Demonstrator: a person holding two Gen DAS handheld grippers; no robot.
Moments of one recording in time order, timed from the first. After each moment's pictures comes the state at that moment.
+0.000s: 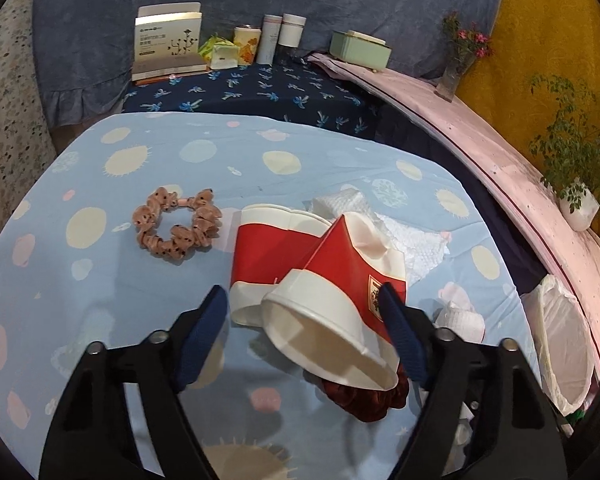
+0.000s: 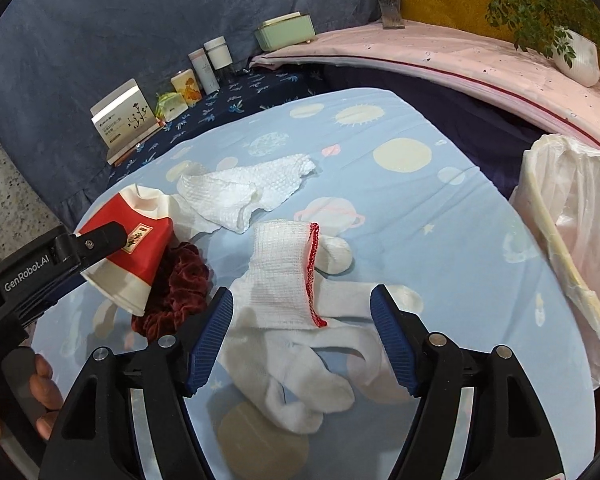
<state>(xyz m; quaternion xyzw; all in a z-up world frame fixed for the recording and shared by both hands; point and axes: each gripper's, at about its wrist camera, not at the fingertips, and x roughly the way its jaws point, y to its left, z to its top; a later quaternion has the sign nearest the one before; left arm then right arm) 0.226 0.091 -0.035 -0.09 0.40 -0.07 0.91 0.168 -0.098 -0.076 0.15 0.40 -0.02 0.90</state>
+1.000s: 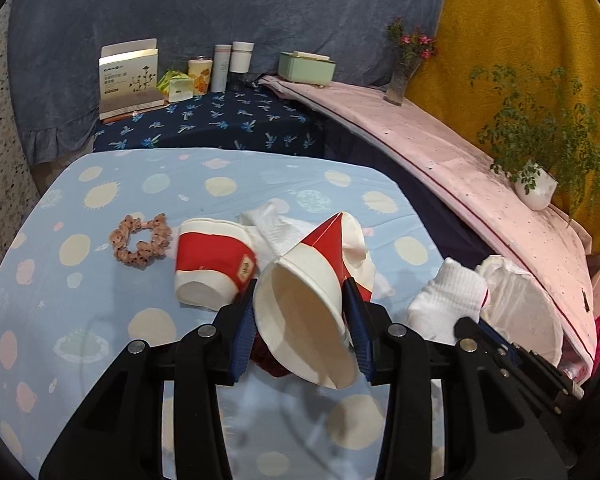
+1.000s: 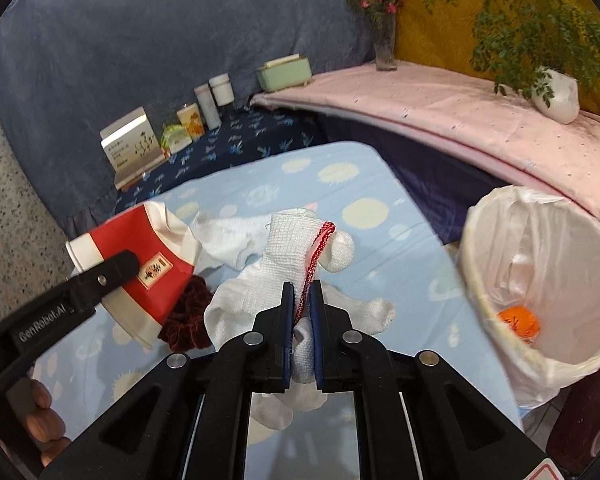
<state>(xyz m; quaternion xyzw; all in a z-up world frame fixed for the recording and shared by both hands) 0.169 0.045 0.019 -0.07 0.36 -0.13 0.92 0.118 -0.126 -0.009 0.13 0.34 -0.03 0.93</state>
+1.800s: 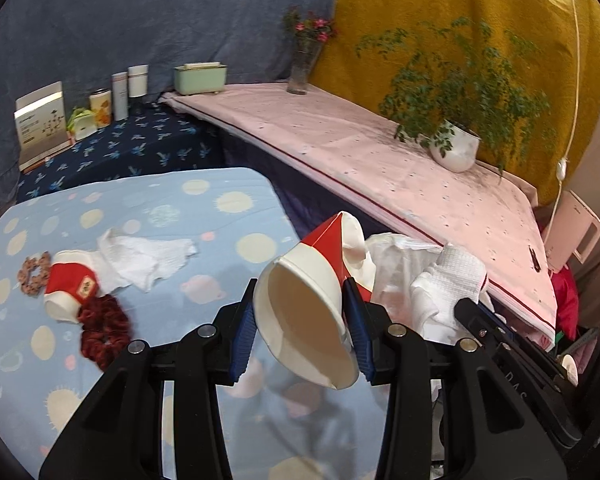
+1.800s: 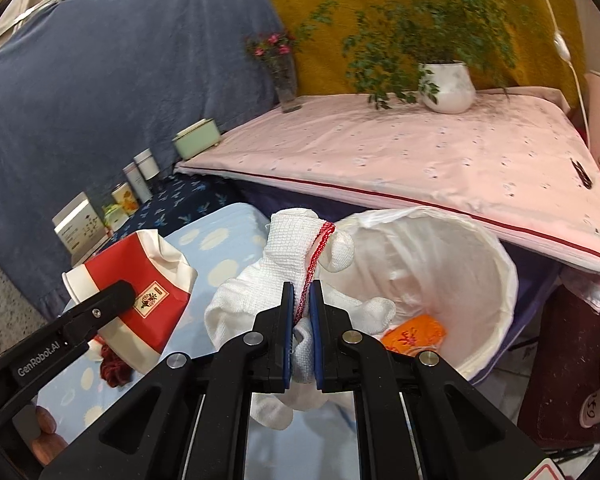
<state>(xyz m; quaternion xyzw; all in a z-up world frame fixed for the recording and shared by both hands) 0.129 -0.111 0.049 -0.01 0.34 -0.25 0.91 0.044 -0.277 0.011 0.20 0.28 -0.14 0.93</state>
